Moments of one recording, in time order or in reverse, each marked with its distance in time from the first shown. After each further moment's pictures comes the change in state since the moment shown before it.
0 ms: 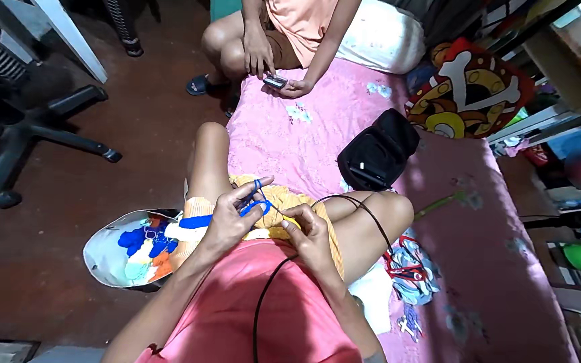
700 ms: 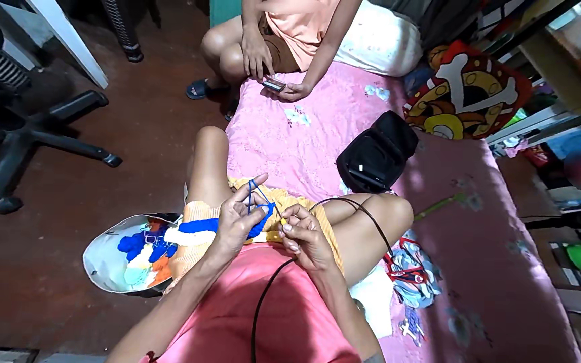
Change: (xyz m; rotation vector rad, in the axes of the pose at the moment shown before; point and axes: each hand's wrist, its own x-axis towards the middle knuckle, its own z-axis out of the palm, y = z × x) left_hand -0.001 -0.011 0.019 -0.377 0.099 -0.142; right_hand 0.002 0.010 -0.004 0.938 -0.165 0.410
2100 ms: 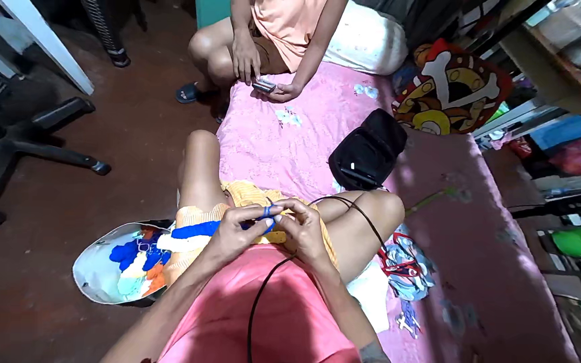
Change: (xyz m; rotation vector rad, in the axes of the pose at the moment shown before) left_hand 0.001 -0.010 -0.014 0.385 -0.350 0.258; right_hand 0.011 -0.010 0.011 -0.627 0.203 -0.307
